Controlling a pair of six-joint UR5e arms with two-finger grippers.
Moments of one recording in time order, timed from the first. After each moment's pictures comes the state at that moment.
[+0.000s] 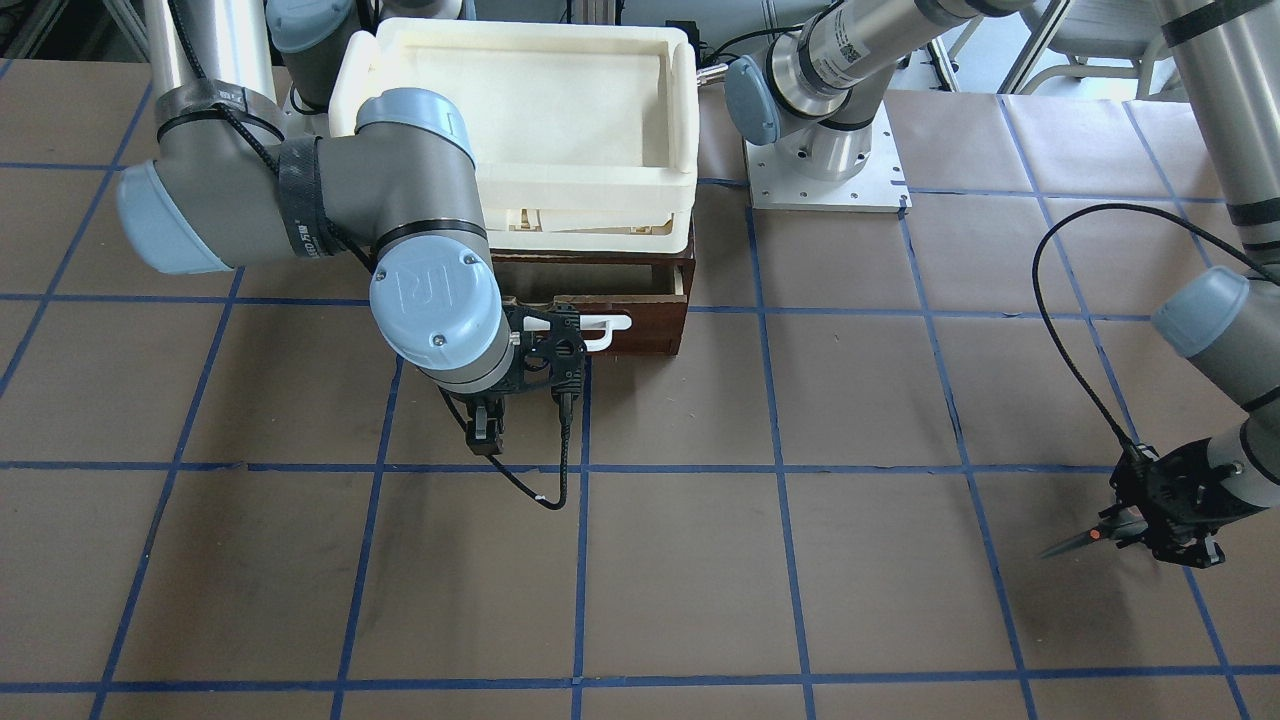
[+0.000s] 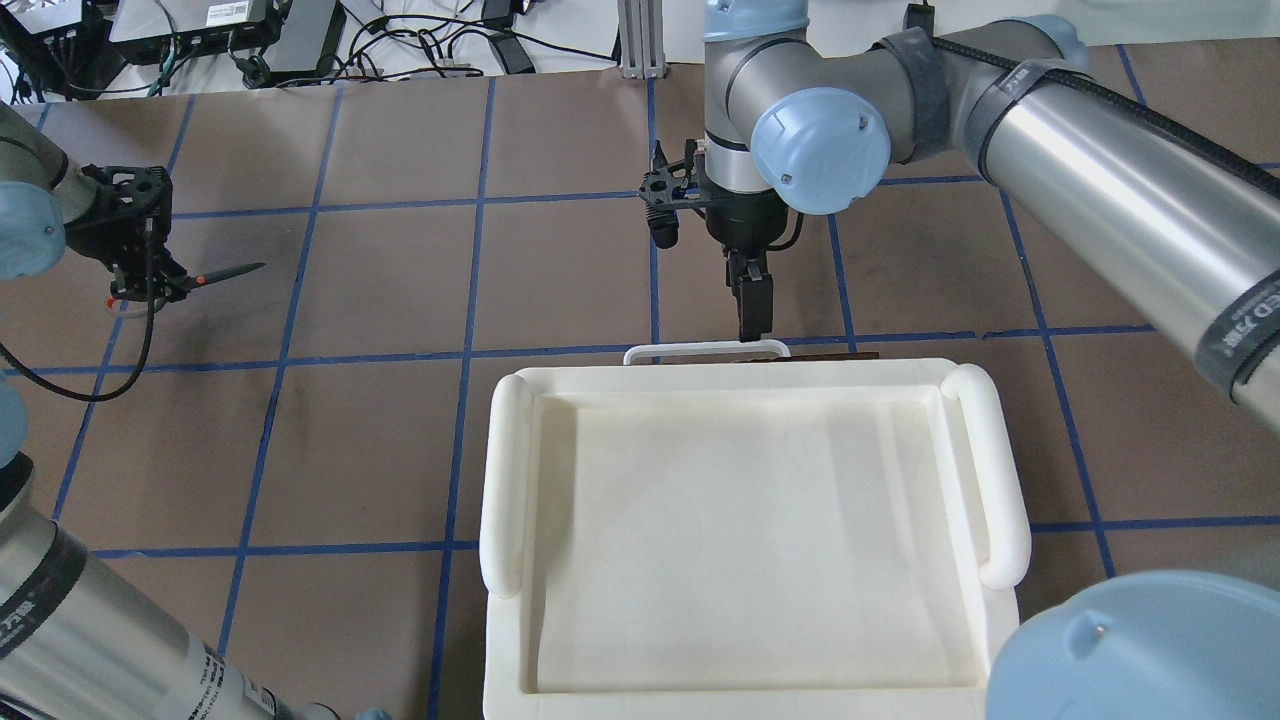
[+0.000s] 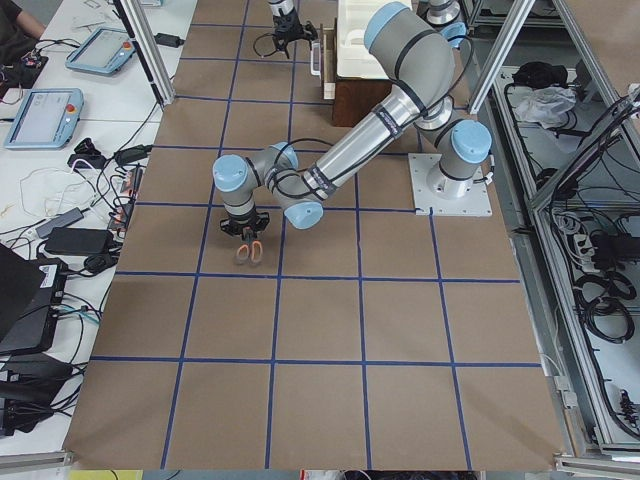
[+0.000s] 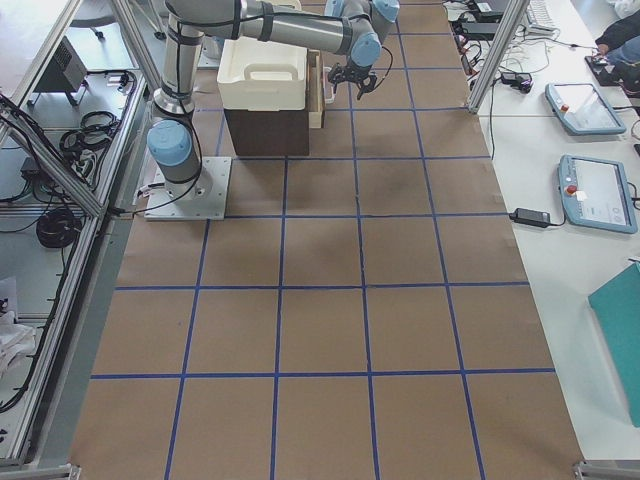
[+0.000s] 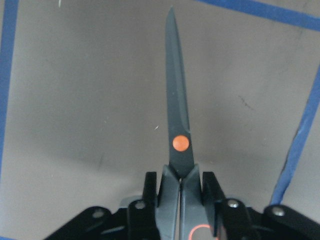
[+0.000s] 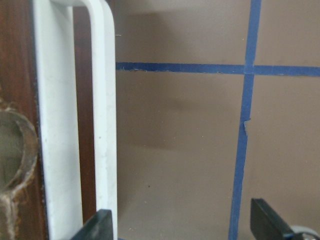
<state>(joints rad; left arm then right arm) -1.02 -2.14 -1.52 -1.06 1.55 1.87 1.81 -1.14 1.46 -1.60 -1.52 -1.38</state>
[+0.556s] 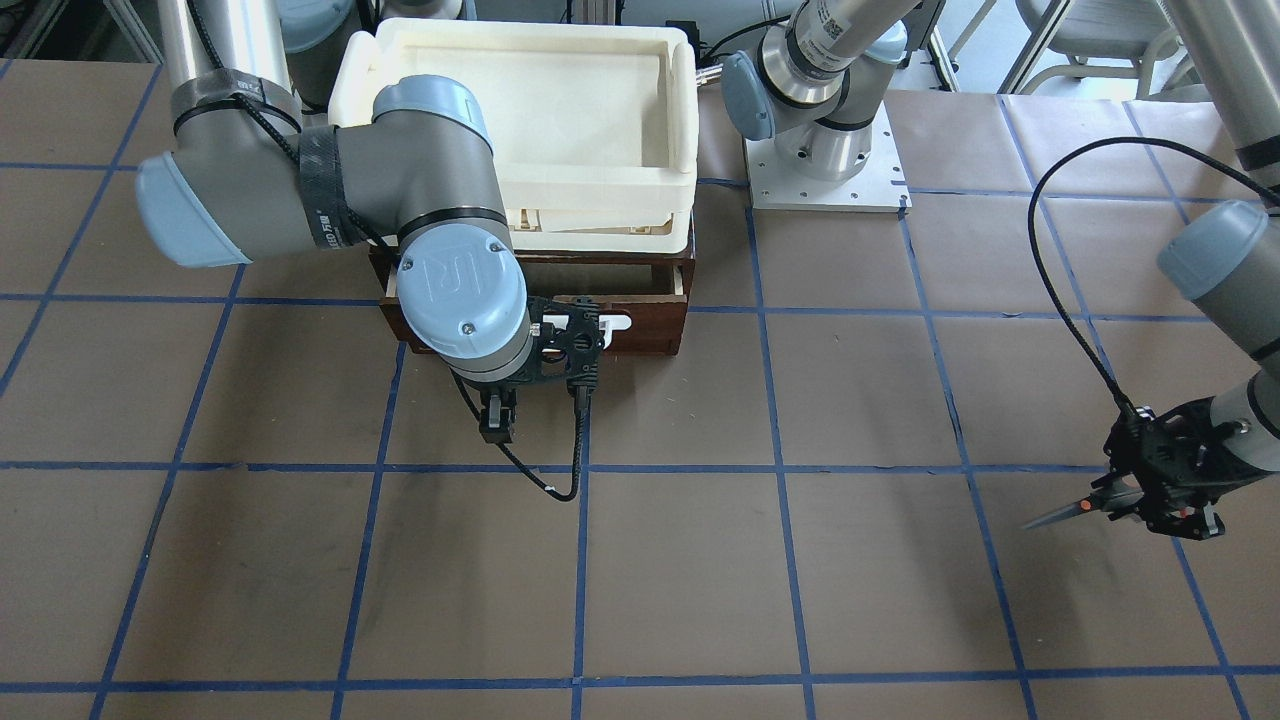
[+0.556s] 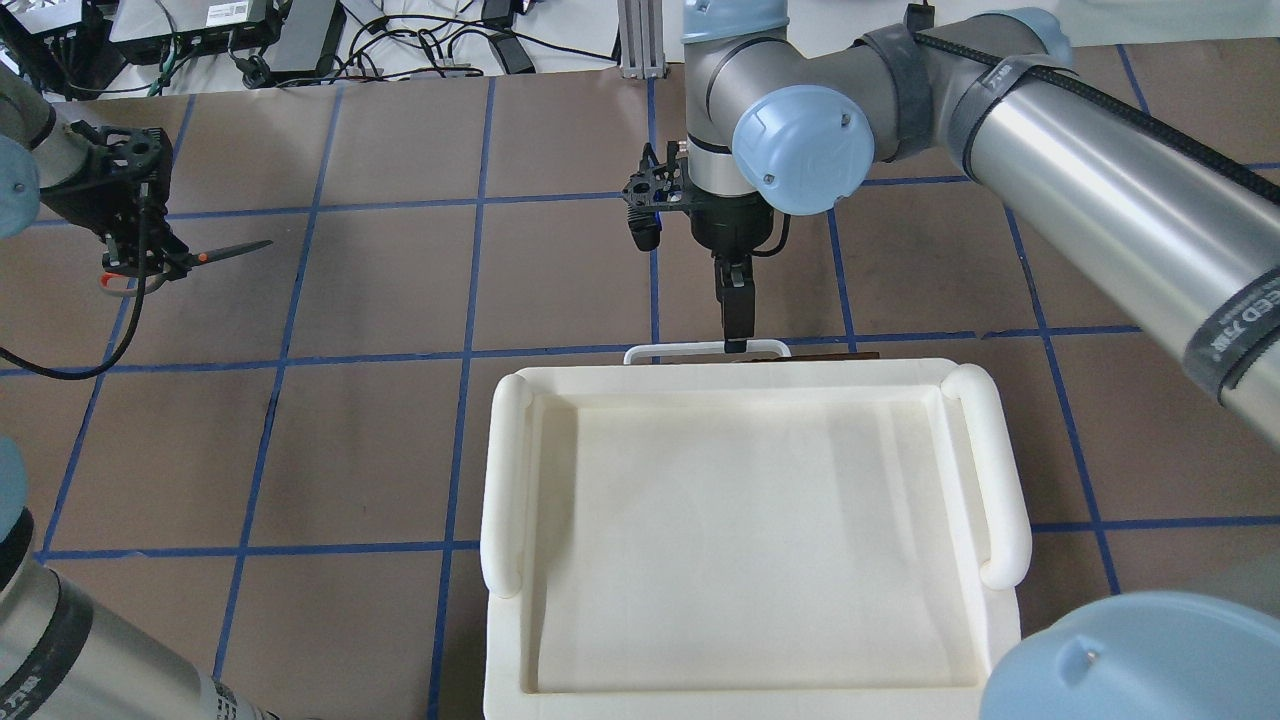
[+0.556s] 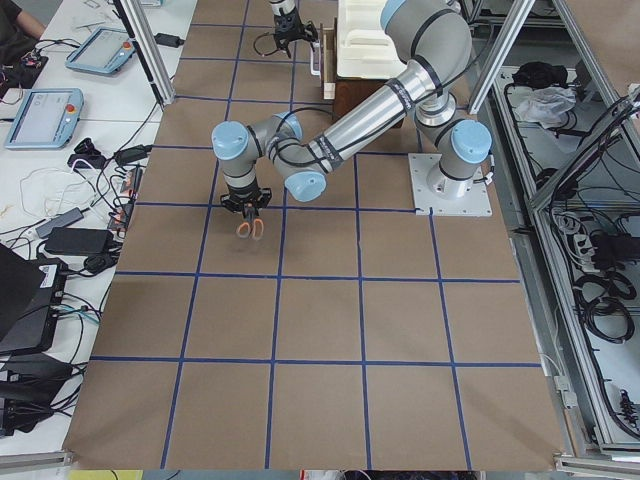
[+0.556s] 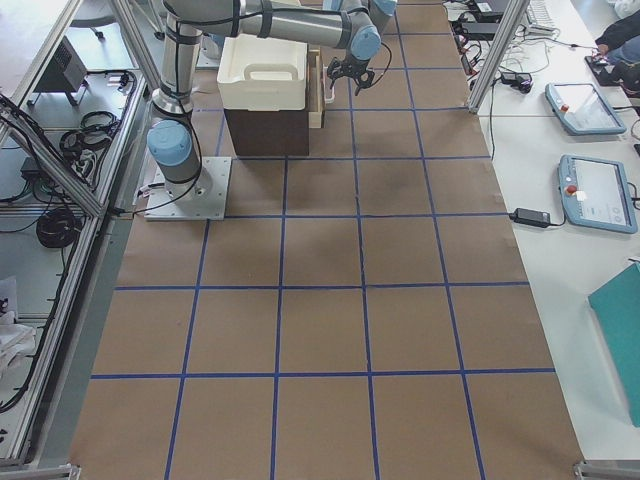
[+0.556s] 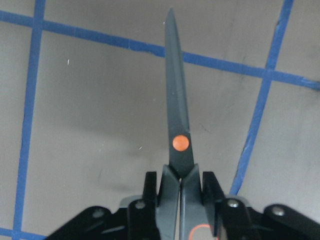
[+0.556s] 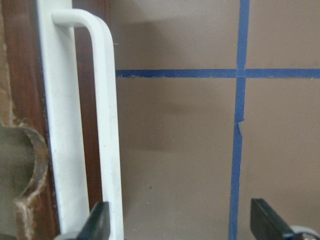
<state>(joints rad) -1.09 -2.01 -1.52 -1.21 1.56 1.84 1.84 -1.14 1.45 -1.57 -1.52 -1.32</state>
